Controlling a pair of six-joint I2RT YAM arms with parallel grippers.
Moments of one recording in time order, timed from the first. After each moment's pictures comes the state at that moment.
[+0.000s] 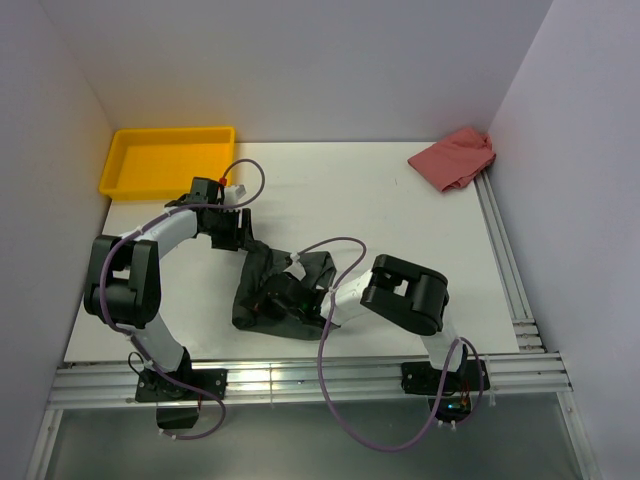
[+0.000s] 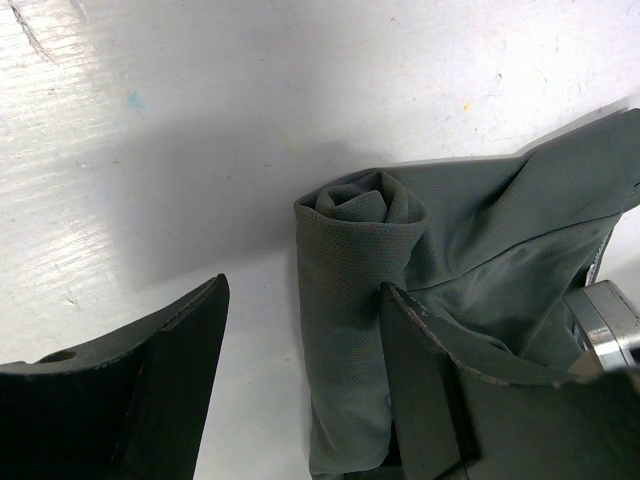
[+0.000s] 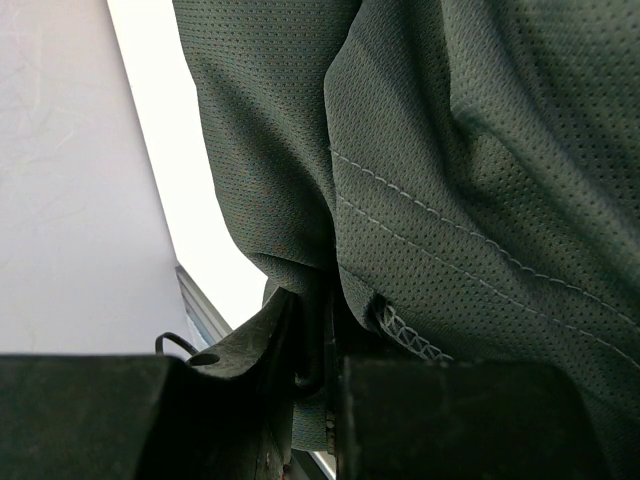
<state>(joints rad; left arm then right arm) -0.17 1.71 1.08 -0.46 0.39 -0.10 1.17 2.01 0.92 0.54 0.17 1.46</state>
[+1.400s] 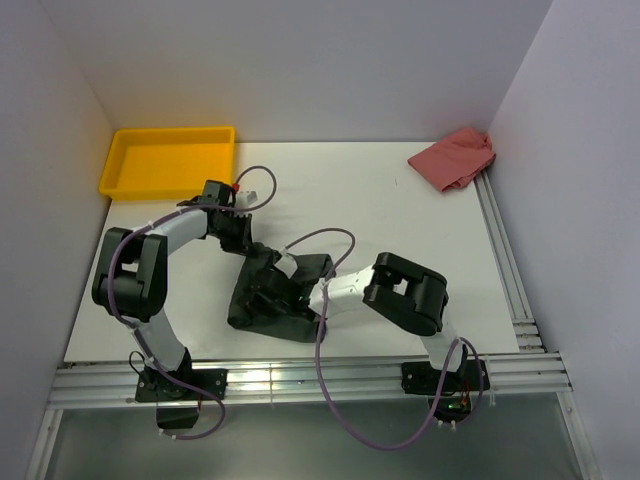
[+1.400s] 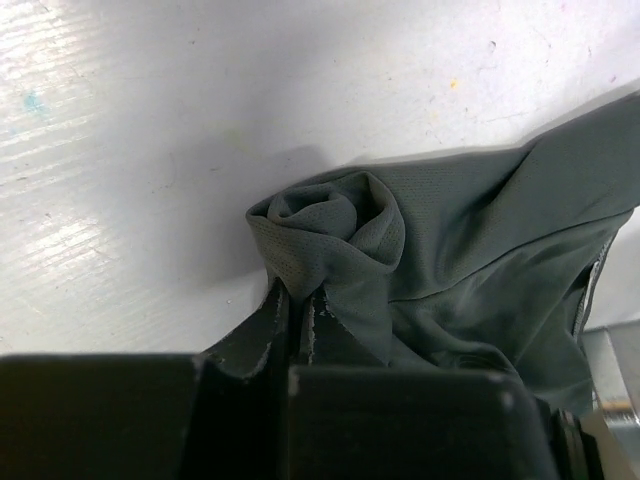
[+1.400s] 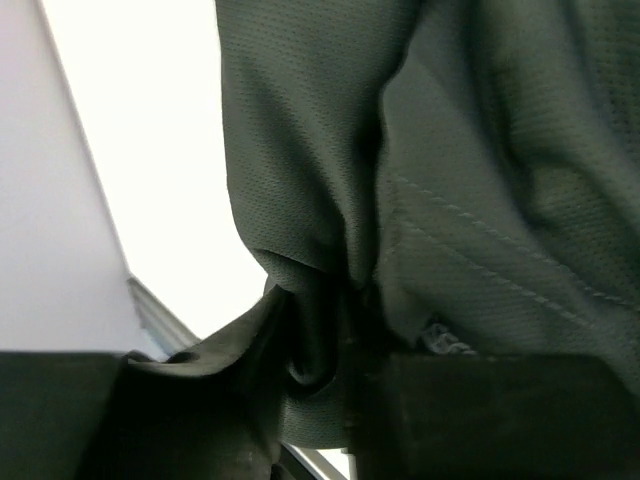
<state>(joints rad) -0.22 1.77 1.09 -0.47 0.40 -0.09 1.17 2.01 1.08 0.26 0.20 1.41</state>
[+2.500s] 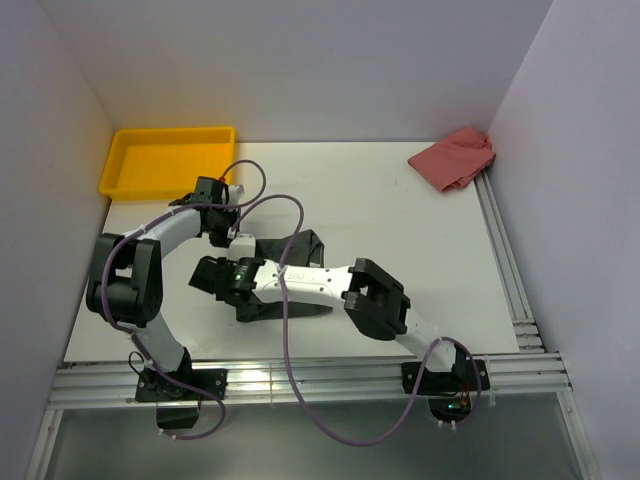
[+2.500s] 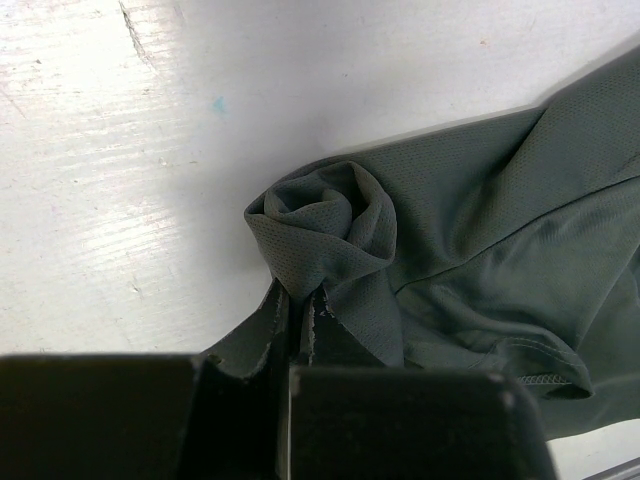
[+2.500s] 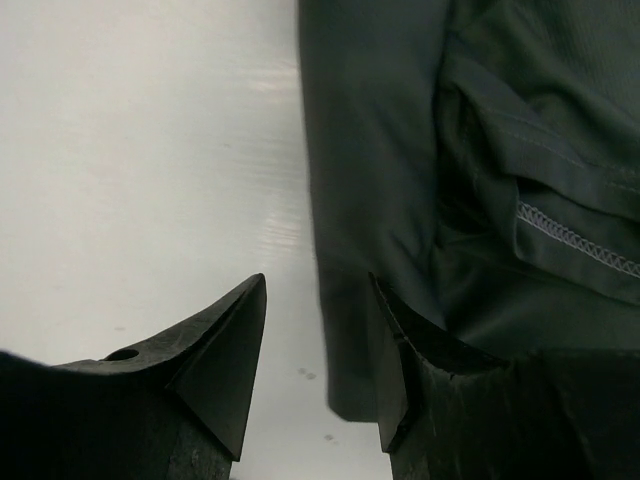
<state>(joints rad) -0.20 1.73 1.09 -0.46 0.22 -0.12 1.26 2.27 1.94 -0.76 0.53 1.16</state>
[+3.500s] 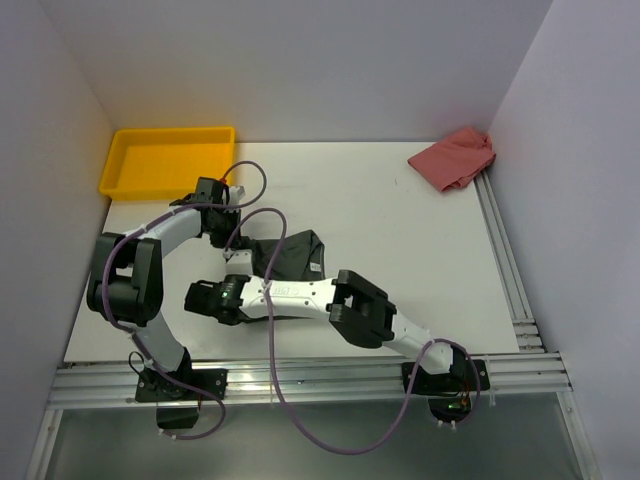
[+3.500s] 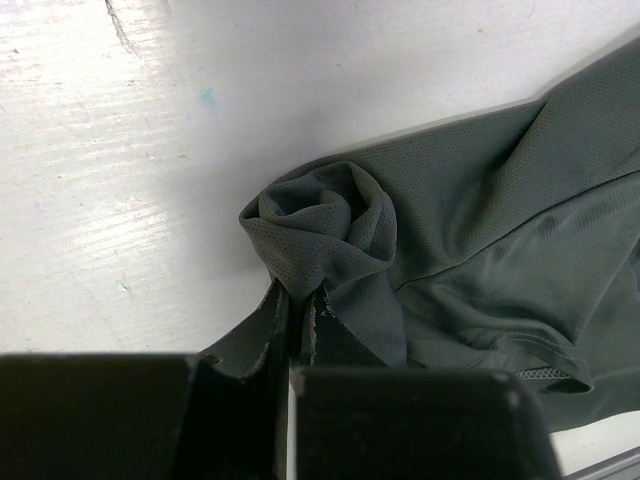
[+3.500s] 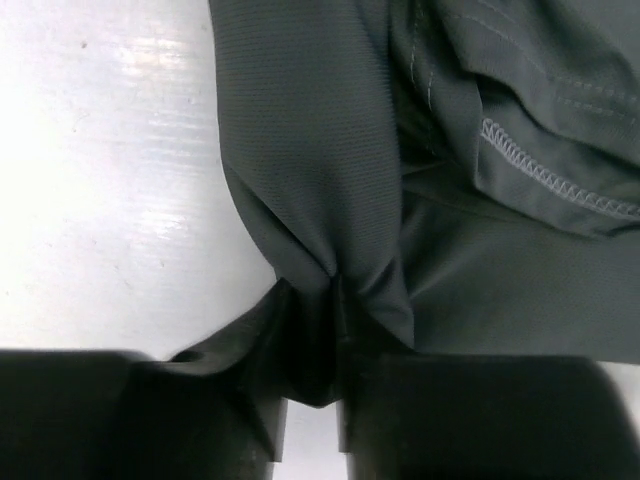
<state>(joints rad) -0.20 1.73 1.09 -0.47 0.23 -0.12 1.33 2.40 2.06 -1.02 0.58 1.19</state>
